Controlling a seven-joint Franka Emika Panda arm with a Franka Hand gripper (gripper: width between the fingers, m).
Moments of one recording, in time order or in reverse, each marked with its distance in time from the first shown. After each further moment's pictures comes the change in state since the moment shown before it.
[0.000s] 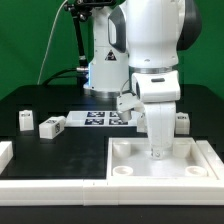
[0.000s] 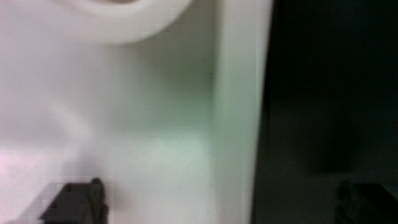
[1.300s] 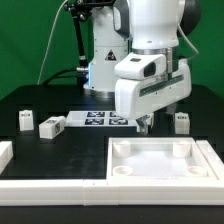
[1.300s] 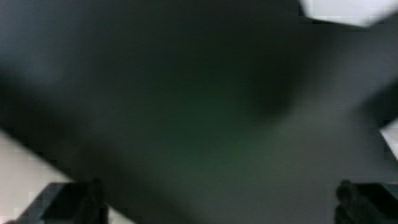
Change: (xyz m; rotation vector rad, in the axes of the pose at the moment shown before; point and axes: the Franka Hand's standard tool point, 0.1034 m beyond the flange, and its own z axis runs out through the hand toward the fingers) arm 0.022 -0.052 -0.016 0.001 0.028 0.952
